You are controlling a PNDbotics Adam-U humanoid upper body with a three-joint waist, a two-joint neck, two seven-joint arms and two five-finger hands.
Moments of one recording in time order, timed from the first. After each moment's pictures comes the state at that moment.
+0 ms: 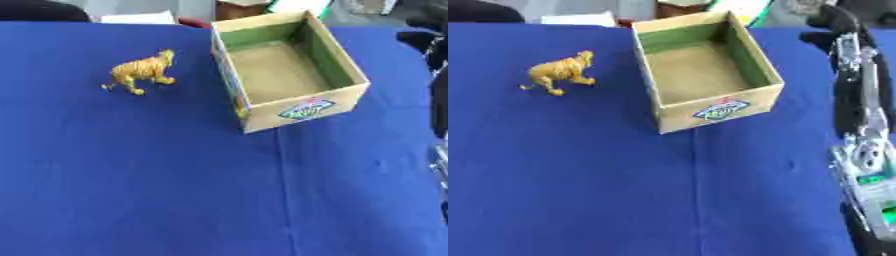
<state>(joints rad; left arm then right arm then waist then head) -0.77 0.90 -0.06 -1.65 -0.67 0.27 0.11 -0.27 -0.43 -0.11 -1.98 0.04 -0.04 -0.26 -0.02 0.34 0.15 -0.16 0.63</state>
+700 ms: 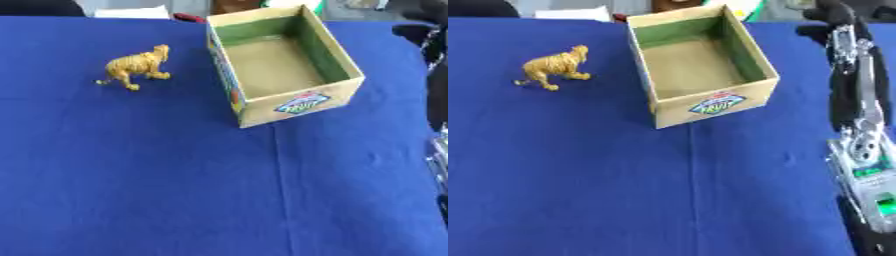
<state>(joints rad) -0.87 0.86 -0.15 -1.46 -0.85 0.17 -0.35 -0.27 -0.43 -0.11 -1.98 0.04 -0.04 -0.25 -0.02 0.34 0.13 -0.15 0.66</state>
